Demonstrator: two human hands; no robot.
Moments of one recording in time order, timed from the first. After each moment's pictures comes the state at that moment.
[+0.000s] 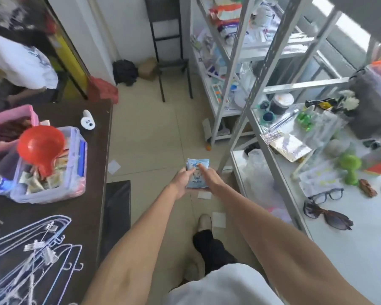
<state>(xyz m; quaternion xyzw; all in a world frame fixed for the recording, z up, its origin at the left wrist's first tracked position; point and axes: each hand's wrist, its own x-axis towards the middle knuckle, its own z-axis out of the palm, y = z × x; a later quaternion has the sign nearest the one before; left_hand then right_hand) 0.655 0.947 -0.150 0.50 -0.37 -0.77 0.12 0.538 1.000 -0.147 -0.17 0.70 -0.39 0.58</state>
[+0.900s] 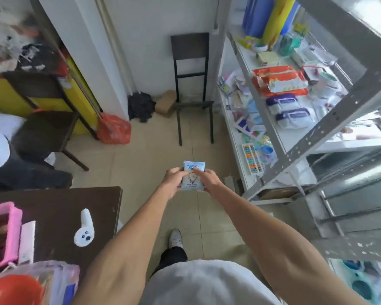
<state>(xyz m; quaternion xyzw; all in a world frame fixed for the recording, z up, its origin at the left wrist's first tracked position) 0.574 0.384 -0.149 0.57 -0.40 -0.70 0.18 0.435 0.433 -0.154 -0.21 0.71 -0.36 0.57</state>
